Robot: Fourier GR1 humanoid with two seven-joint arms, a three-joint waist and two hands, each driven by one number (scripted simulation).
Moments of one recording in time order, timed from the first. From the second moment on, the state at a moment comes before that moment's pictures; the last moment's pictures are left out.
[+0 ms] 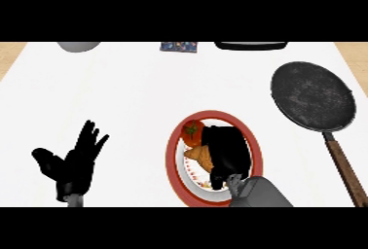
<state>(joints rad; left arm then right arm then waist) 0.06 0.11 -0.05 -1.46 0.25 0.23 0.09 -0.32 -0.08 0.60 -1.53 1.03 0.23 0.70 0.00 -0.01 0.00</state>
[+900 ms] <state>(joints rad) 0.06 0.10 -0.04 -1.47 0.24 0.22 0.09 -0.44 -0.09 0.34 -1.85 1.19 0.18 0.83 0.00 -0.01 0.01</state>
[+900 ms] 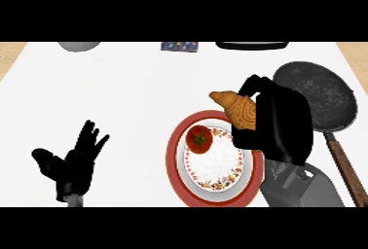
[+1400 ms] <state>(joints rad) 0.05 0.09 -0.04 -1.49 0.23 0.23 0.13 -0.51 -0.21 0.06 -1.57 1.09 -0.01 0.58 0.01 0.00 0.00</state>
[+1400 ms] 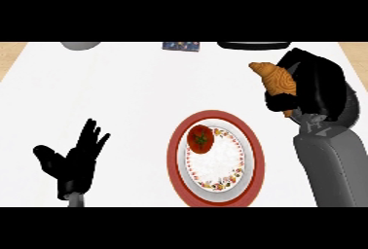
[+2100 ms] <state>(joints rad) 0.04 0.08 -0.06 -1.50 0.21 0.21 0.14 -0.74 -0.39 -0.25 -0.78 0.95 -0.36 0.11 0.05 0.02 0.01</state>
